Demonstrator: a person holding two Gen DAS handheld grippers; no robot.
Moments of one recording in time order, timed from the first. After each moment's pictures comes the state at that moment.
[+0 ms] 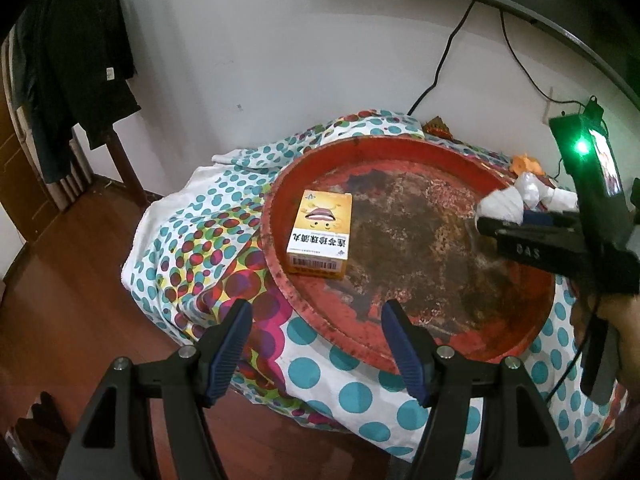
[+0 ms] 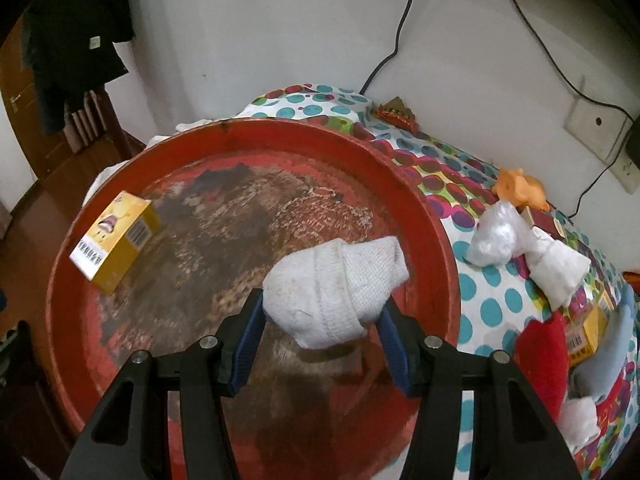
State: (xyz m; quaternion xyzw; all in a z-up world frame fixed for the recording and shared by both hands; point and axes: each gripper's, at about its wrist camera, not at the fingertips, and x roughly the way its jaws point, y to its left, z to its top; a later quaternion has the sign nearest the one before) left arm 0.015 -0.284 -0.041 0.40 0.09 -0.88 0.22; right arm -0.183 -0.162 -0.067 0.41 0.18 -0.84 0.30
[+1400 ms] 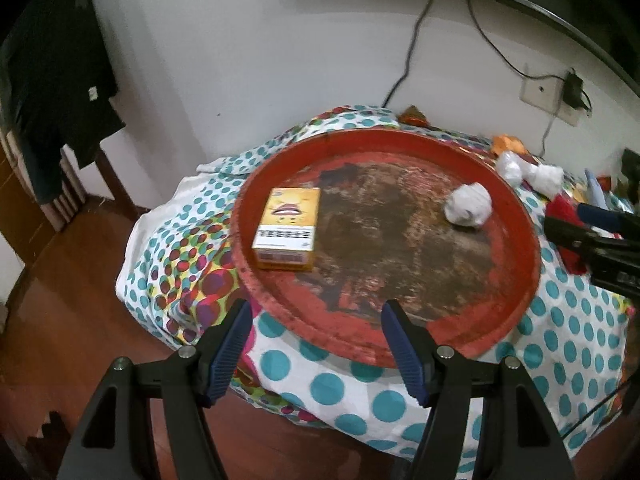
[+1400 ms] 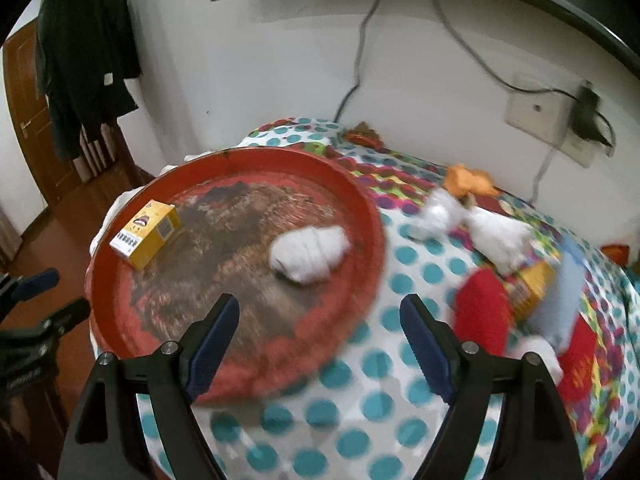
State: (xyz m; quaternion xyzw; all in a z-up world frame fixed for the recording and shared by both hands) left arm 0.009 -0.250 -0.045 0.40 0.05 -0.89 0.20; right arm -0.135 -0.055 -0.029 0.37 0.12 -0.87 0.31
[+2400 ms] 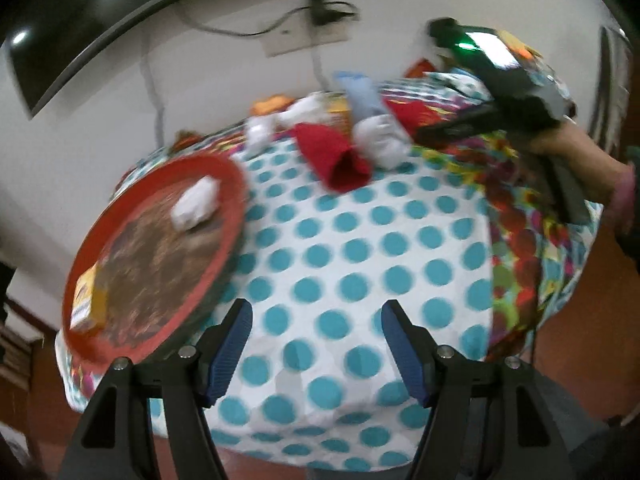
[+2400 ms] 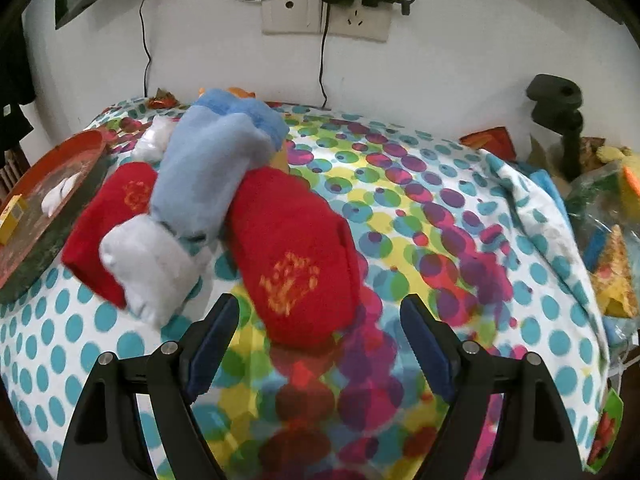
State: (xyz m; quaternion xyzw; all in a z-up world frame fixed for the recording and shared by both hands) left arm -0.005 -0.029 -0.061 0.42 -0.13 -0.90 -0.06; right arm -0.234 0.154 -0.093 0.41 0.10 -0.89 0.17
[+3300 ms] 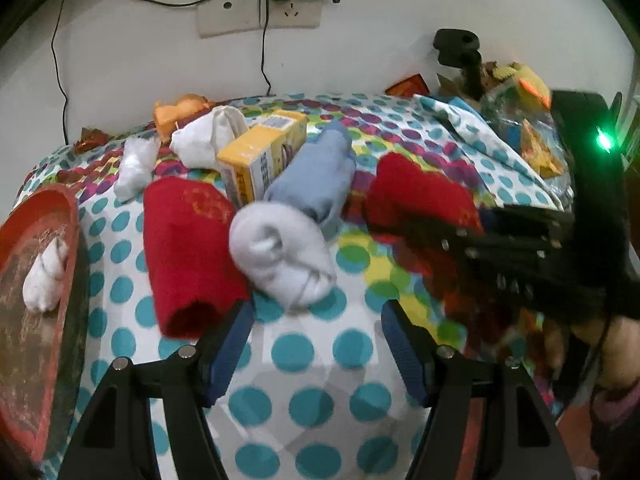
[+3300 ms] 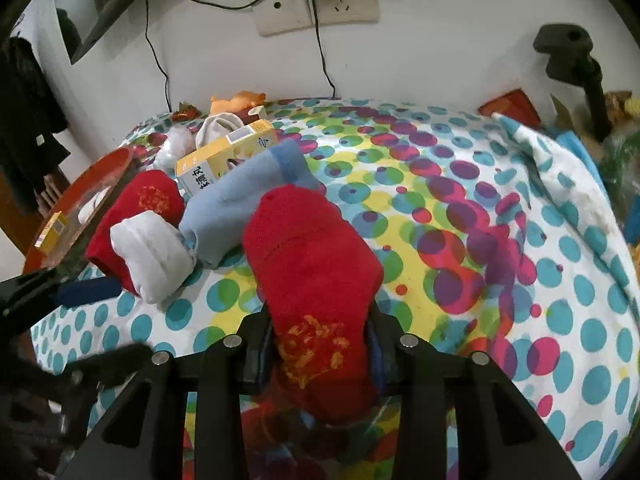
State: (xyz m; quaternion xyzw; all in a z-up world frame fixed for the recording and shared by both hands) left arm -0.164 0.047 -0.088 0.45 -0.01 -0.89 -0.10; right arm -0.238 0.201 -0.103 0.43 0.03 -0.87 0.25
